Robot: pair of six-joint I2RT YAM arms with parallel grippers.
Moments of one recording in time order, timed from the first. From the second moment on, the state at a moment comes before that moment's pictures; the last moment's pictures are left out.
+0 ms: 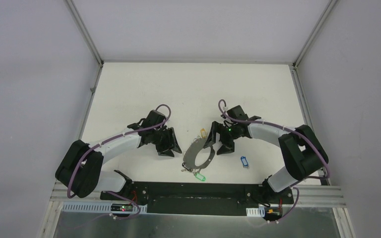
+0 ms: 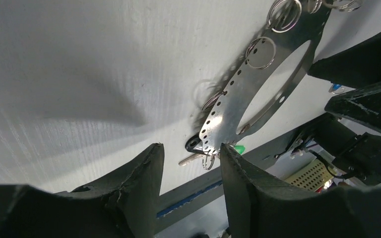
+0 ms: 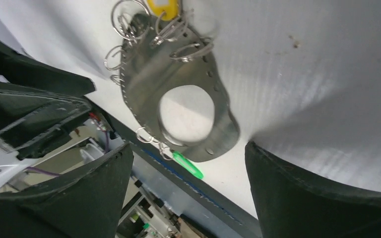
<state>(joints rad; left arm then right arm) -0.56 1.32 0.64 -0.32 0.40 -0.89 0.52 1.55 0.76 -0.41 -0.57 0.71</state>
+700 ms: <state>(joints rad) -0.57 1.39 0.77 -0.36 0.39 -0.79 0.54 1.71 0.96 -0.43 -0.51 0.67</state>
